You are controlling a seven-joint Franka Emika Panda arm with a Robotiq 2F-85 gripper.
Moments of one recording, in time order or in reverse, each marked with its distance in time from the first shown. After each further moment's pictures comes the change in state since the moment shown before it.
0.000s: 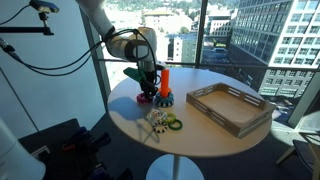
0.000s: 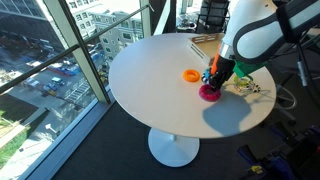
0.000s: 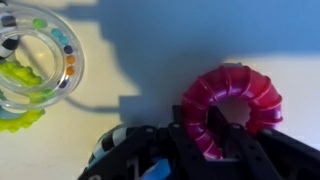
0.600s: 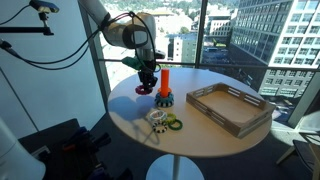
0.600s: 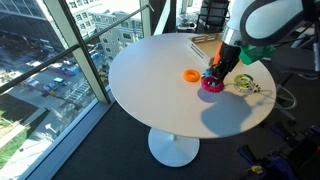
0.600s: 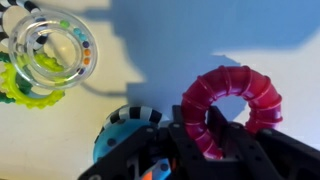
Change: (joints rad) arm 0.002 -0.108 0.005 0.009 0.000 -0.120 -0.002
